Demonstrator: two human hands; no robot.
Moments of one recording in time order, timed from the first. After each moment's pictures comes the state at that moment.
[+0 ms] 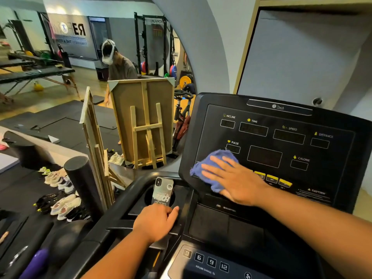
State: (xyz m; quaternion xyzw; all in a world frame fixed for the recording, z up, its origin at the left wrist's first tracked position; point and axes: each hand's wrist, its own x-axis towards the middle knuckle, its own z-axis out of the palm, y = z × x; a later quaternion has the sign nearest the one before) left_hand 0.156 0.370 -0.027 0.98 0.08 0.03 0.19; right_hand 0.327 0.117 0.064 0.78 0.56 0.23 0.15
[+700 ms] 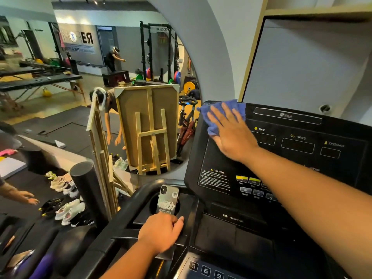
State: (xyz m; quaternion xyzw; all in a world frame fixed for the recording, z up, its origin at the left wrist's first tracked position) left_hand 0.157 0.372 -0.030 0.98 0.08 0.05 0.19; right_hand 0.382 0.199 0.169 0.86 0.38 0.33 0.03
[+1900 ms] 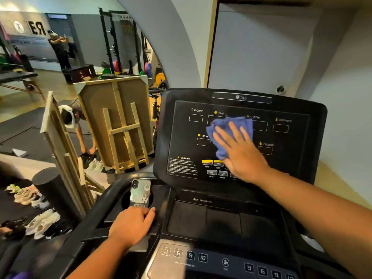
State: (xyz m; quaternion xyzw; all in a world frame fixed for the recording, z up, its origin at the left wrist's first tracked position) left_hand 0.155 0.366 -0.020 0.98 0.09 0.03 0.20; right_hand 0.347 0.051 0.098 0.88 0.36 0.31 0.08
